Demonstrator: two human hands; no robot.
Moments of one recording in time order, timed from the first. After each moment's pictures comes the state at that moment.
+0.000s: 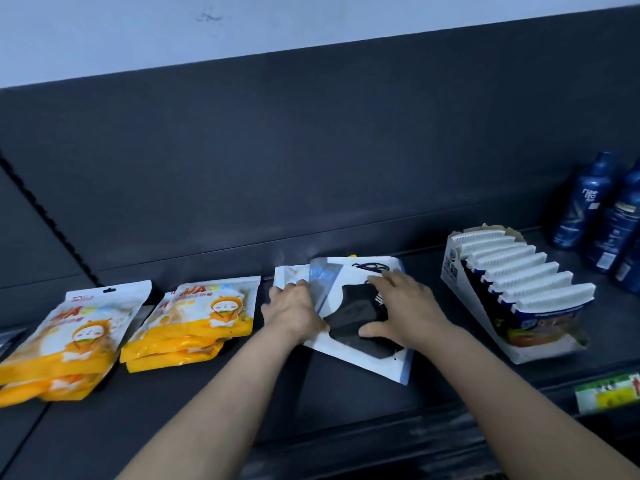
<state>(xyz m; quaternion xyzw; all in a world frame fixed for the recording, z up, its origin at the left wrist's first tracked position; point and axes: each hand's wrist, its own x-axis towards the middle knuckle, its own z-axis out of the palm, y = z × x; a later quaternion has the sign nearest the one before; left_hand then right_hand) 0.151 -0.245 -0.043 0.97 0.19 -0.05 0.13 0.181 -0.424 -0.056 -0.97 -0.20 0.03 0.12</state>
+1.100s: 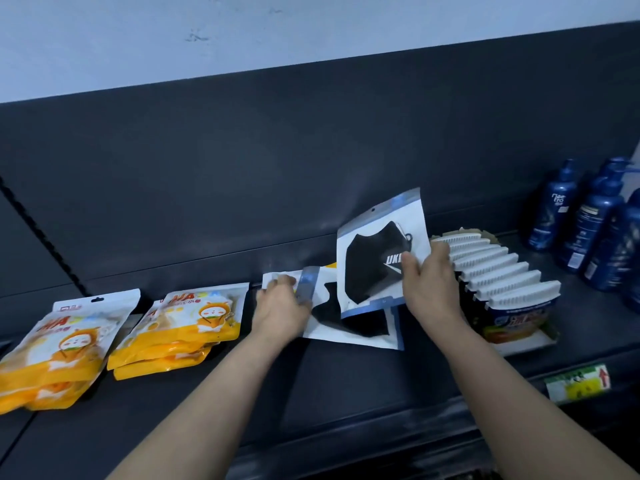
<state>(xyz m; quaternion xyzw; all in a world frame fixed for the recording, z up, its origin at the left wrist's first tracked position) 0.145 -0.246 -0.043 0.95 0.18 0.09 0.25 0.169 -0.452 -0.020 -0.86 0.01 -0.20 0.46</state>
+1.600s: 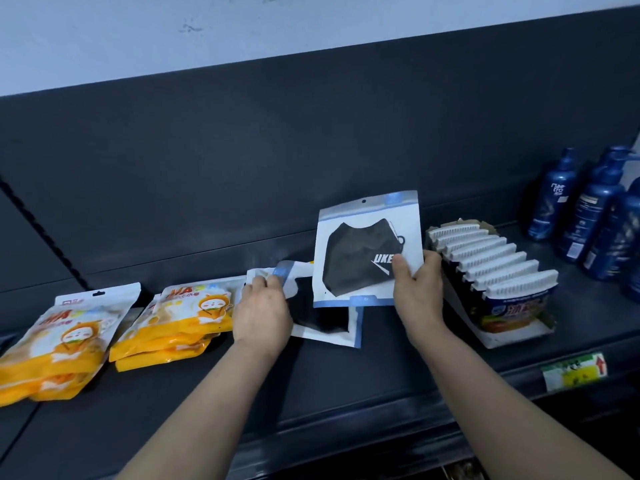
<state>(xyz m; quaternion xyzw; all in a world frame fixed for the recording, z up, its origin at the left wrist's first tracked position) 0.123 -0.235 -0.053 0.98 0.14 0.14 -0.01 0.160 -0.437 -0.041 -0.75 0.05 -0.16 0.64</state>
